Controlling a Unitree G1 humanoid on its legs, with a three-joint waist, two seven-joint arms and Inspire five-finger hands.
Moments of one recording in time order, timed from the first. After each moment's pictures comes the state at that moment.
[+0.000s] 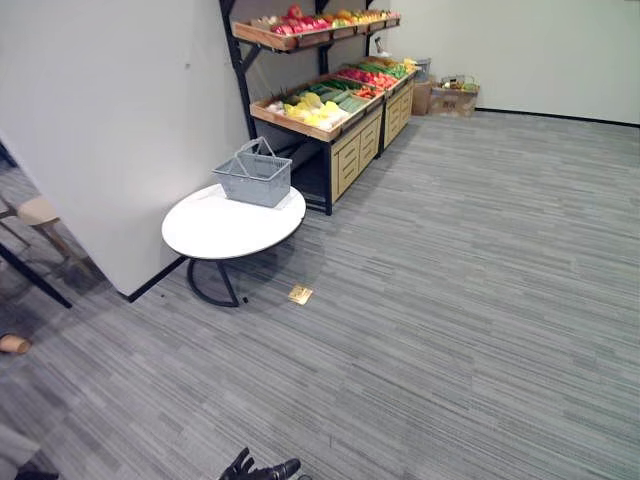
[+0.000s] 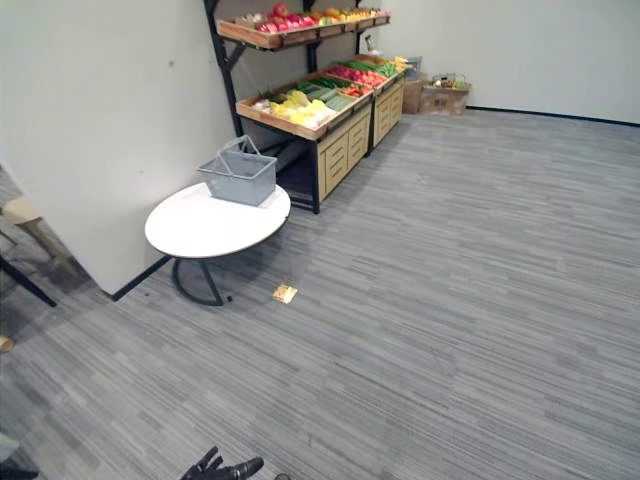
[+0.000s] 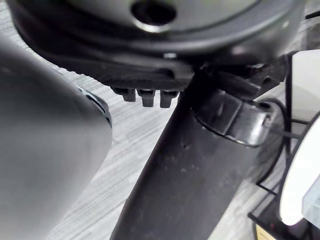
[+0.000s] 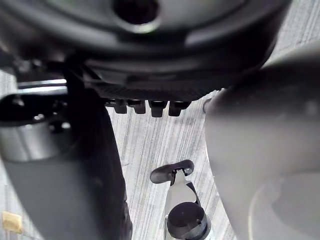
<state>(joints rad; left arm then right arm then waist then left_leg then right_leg) 0.07 0.08 0.13 1.09 -0.56 -0.13 -0.20 -0.03 -0.13 -0.08 1.19 0.23 0.16 0.24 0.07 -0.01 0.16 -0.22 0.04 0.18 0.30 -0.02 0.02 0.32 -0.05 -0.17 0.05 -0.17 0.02</state>
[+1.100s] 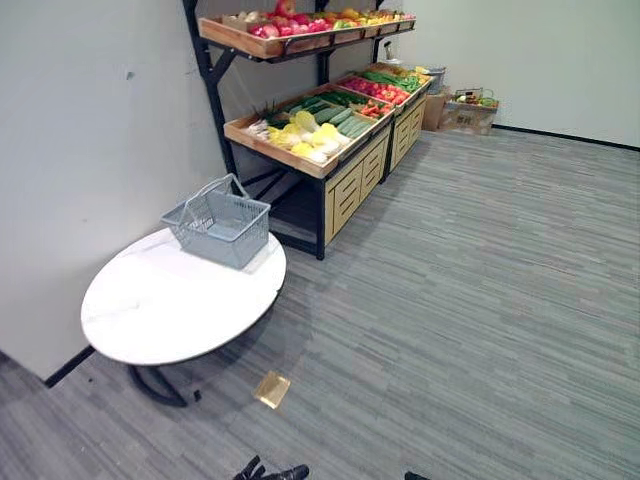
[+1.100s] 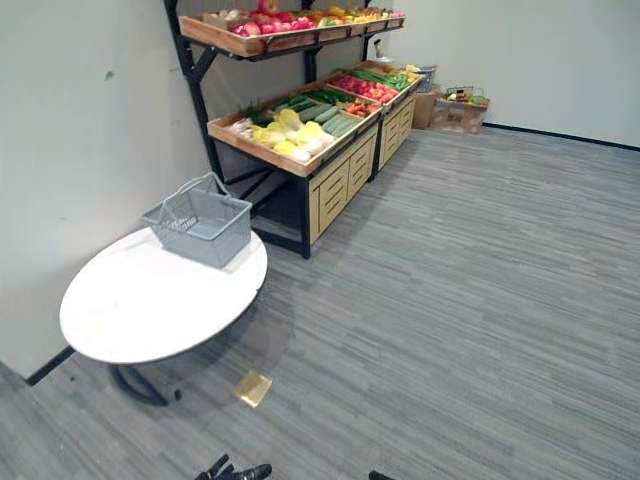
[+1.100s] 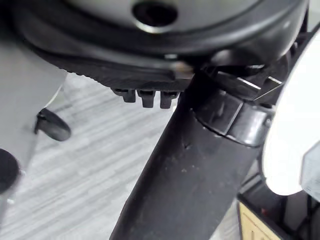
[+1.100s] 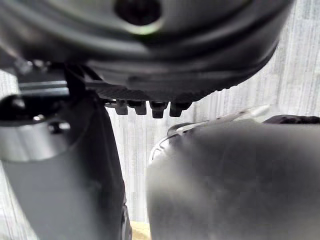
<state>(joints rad) 0.07 0.06 0.15 1.11 -0.60 -0.11 -0.24 0.02 -0.18 -0.25 1.18 0.30 0.19 0.25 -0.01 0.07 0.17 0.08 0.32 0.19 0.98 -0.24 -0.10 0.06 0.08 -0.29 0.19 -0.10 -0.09</state>
